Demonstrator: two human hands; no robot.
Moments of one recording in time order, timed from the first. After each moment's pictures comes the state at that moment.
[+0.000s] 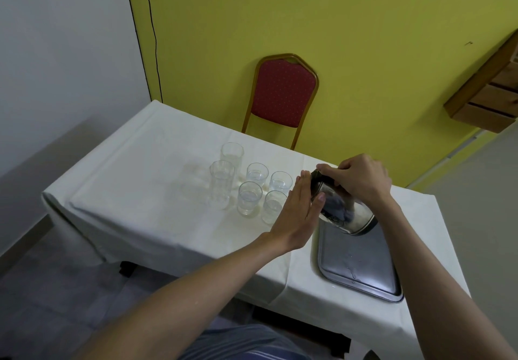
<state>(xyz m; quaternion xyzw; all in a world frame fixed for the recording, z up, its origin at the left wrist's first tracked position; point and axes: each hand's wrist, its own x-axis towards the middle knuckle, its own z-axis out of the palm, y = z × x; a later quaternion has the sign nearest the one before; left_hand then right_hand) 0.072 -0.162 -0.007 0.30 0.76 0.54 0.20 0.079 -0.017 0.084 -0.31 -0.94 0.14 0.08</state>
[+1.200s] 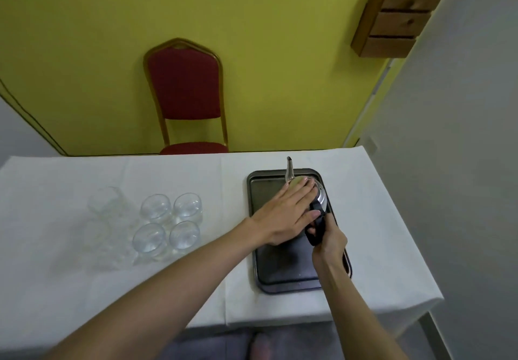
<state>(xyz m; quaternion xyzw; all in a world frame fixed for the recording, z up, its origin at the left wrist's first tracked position) 0.066 0.028 -0.018 0.66 0.72 0.16 0.15 0.178 0.102 -0.082 -0.52 -0.26 0.71 0.39</state>
